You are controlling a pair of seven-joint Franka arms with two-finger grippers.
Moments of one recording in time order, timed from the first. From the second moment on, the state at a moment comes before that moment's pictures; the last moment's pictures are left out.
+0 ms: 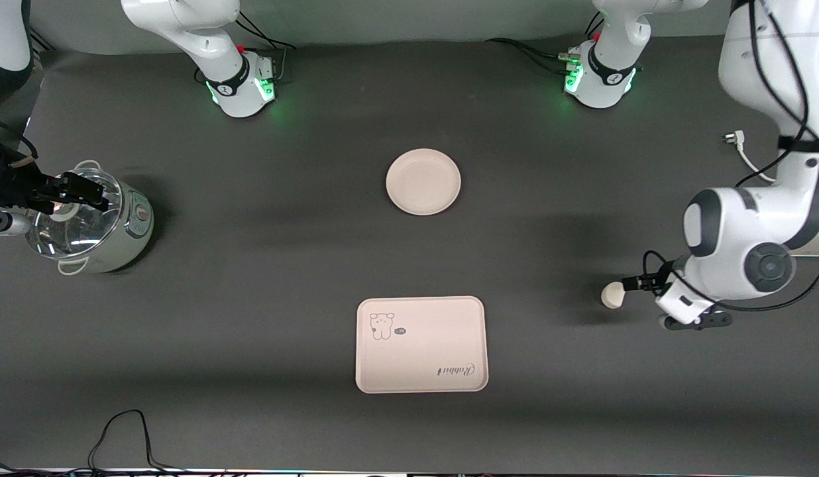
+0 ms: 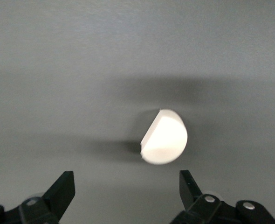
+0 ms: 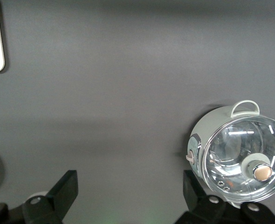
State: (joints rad) left arm -0.04 0.53 0.01 -1.77 -0.01 2.14 -0.09; right arm 0.03 0.03 -0.08 -1.62 -0.02 1.58 -0.07
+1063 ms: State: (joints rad) left arm -0.09 0.65 0.01 -1.77 -0.06 2.31 -0.10; right arm 0.03 0.03 -0.08 -1.62 -0.02 1.58 -0.07
